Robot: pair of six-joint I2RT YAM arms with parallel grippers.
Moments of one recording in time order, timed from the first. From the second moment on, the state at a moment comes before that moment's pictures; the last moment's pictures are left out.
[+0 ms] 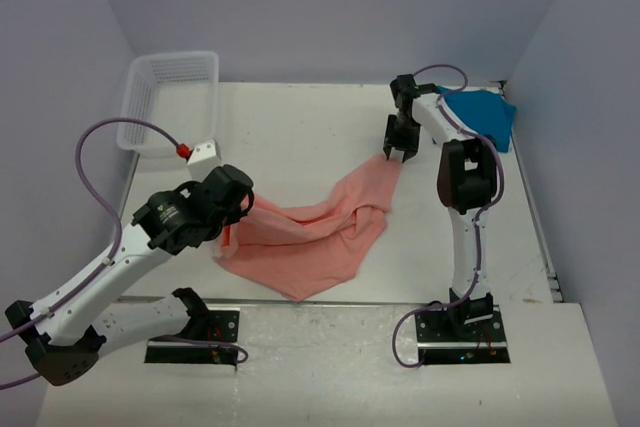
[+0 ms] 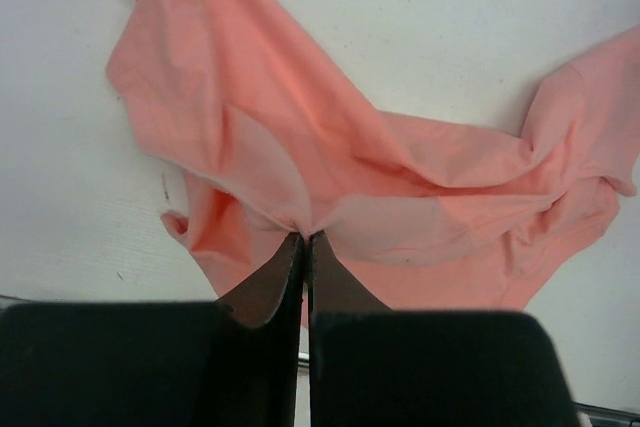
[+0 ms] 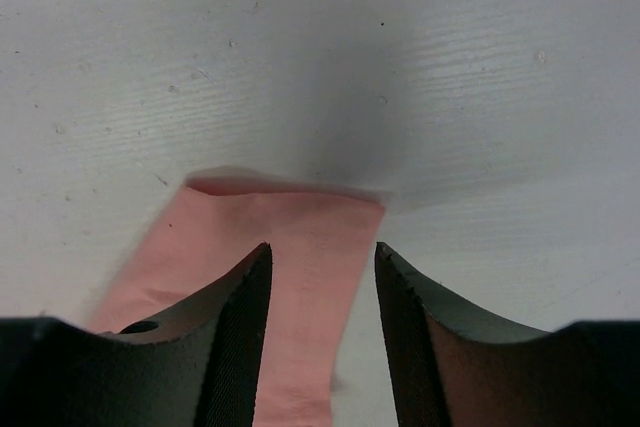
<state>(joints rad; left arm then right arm) -0.80 0.97 1.14 -1.15 -0.62 -0.98 0.21 2.32 2.01 -1.04 0.06 0.42</state>
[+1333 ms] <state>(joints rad) -0.80 1.14 0.97 -0.83 -0.53 -0.80 0.43 2.02 1.51 -0.70 0.01 0.50</state>
